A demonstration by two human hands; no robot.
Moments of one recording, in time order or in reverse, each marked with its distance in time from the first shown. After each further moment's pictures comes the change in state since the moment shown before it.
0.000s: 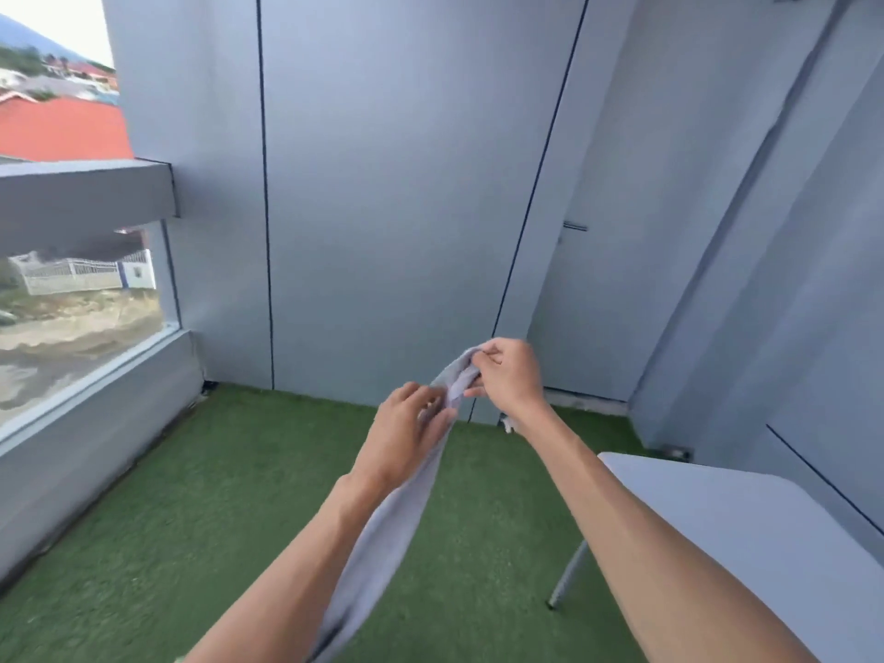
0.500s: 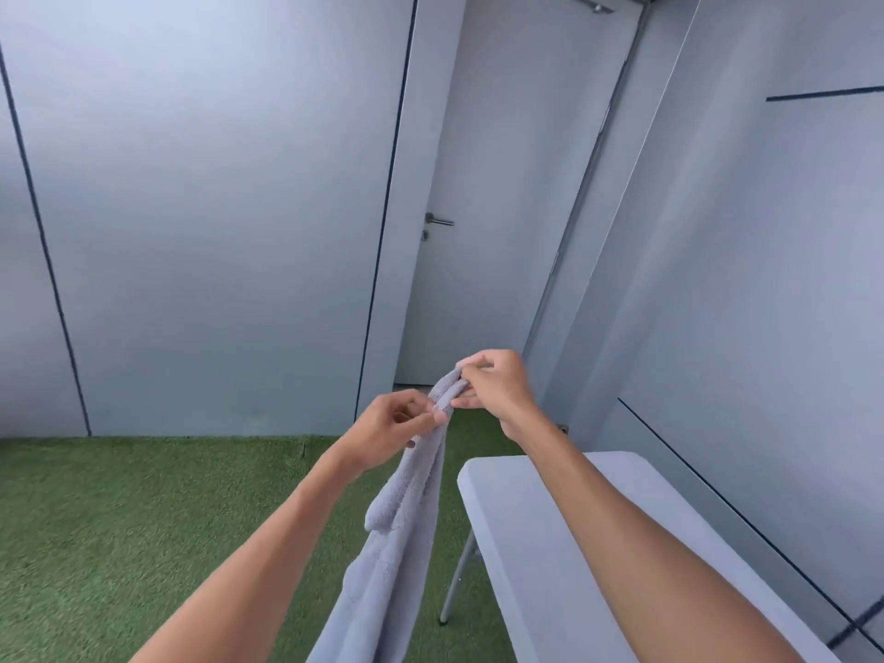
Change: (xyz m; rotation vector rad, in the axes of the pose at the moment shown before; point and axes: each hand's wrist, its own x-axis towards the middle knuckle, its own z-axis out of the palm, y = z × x) left_hand 0.132 0.095 0.201 -0.652 -0.557 -0.134; right_hand 0.090 0.091 -0.218 -0.002 0.202 0.149
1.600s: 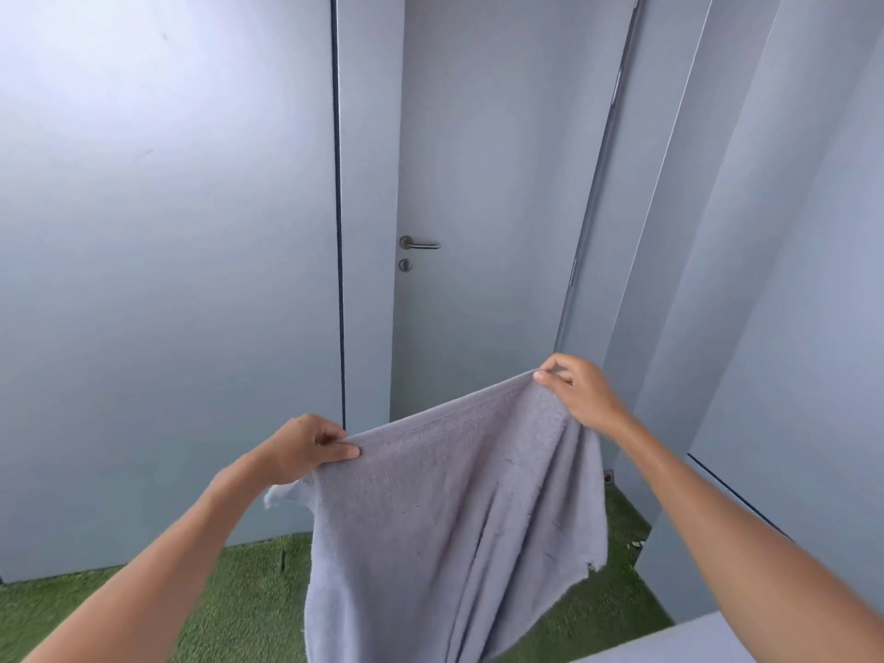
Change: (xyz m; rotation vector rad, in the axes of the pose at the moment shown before) left_hand 0.417 -0.130 -0.160 0.605 -0.074 -0.200; right_hand 0.477 0.118 -0.111 -0.390 -0.014 -0.332
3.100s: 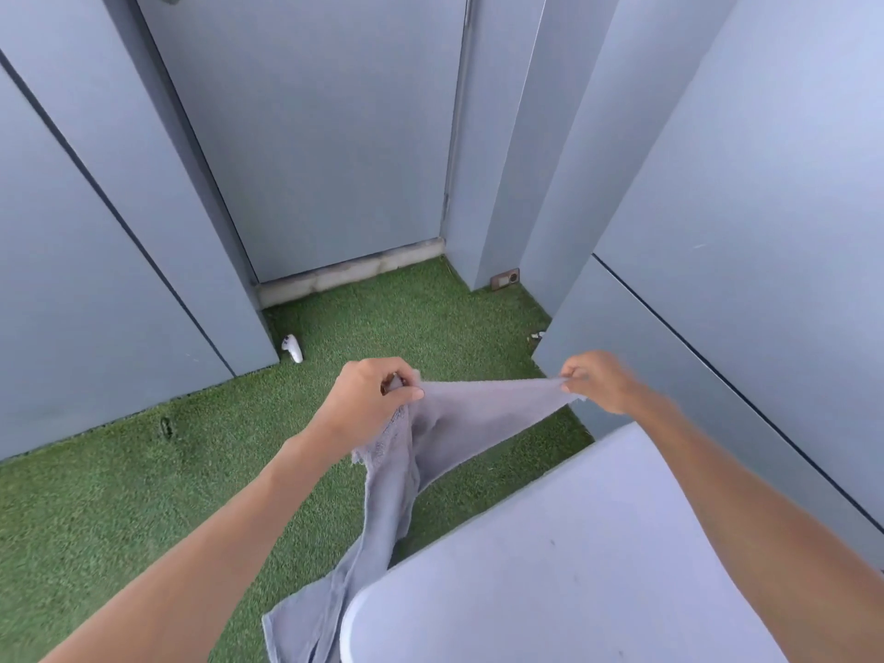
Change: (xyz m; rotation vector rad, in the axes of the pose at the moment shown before) left_hand 0.179 0.122 0.311 -0.183 -0.187 0.117; right_hand -0.096 0.371 -0.065 -0.376 -0.478 0.608
